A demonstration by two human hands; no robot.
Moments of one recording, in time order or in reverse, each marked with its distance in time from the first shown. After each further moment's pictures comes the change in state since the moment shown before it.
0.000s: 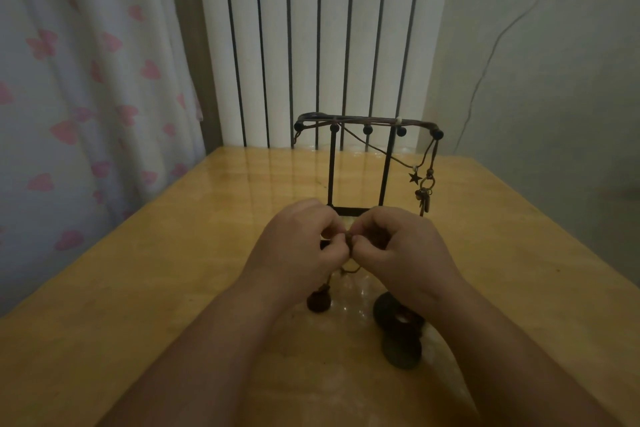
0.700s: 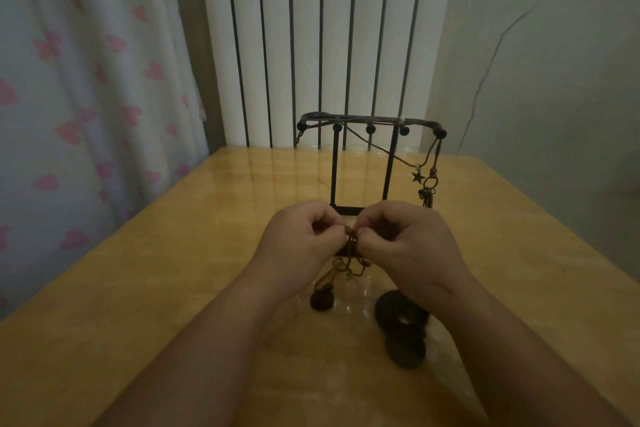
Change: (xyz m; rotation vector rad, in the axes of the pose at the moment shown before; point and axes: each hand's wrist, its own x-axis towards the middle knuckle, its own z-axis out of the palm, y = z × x) left_hand 0.001 0.002 -0.005 -0.372 -0.018 -0.211; right_hand 0.000 0.000 -0.001 0.181 0.074 -0.032
